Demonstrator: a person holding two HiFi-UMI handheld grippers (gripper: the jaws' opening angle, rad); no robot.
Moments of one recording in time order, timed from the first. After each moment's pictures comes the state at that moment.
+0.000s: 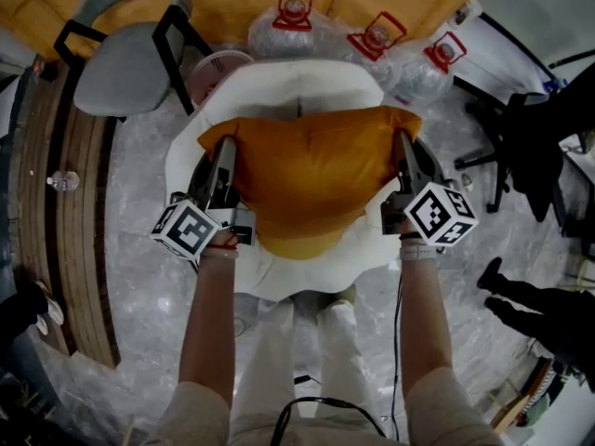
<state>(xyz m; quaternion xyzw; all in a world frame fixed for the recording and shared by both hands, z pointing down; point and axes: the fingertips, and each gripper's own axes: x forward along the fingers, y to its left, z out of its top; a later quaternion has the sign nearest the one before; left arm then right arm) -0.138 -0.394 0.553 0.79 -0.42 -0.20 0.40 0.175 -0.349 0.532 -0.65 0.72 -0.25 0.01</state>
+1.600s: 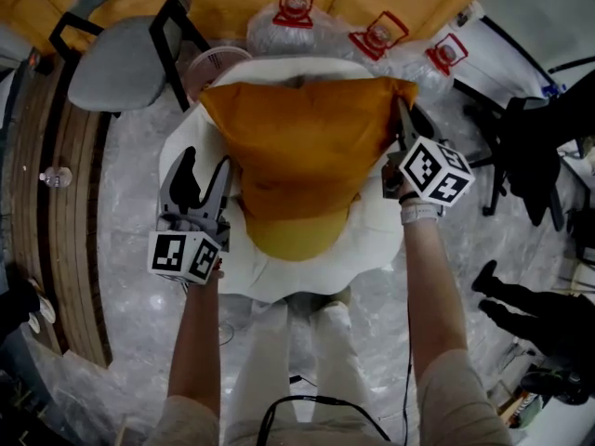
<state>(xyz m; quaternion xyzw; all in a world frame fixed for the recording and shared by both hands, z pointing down) -0.158 -0.368 0.548 0.86 -0.48 -0.04 0.16 0.194 -0.417 0.554 -0.67 0.71 -0.23 -0.05</state>
